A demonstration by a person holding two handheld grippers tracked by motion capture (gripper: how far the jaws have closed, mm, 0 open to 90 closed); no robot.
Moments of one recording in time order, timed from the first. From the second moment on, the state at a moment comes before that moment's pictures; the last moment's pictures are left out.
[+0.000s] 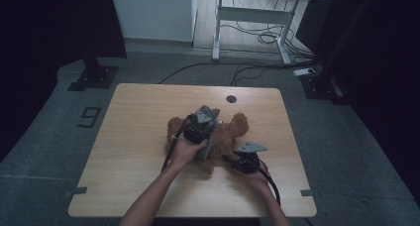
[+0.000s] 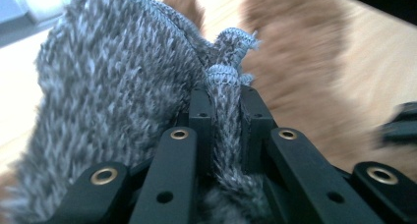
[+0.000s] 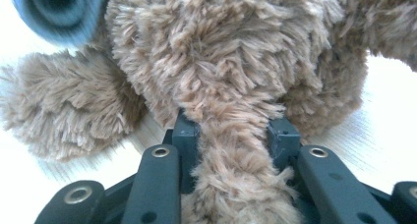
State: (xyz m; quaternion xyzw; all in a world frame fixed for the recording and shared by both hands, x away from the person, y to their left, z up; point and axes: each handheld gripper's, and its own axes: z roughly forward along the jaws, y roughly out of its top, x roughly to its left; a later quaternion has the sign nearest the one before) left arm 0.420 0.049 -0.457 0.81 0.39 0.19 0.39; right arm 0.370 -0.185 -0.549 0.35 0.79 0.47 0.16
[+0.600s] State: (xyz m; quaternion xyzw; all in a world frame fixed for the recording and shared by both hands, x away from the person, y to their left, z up) left arm 0.413 0.172 -0.470 0.75 0.49 0.20 0.39; right arm 0.368 -0.182 -0.549 0.35 0.80 0.47 0.16
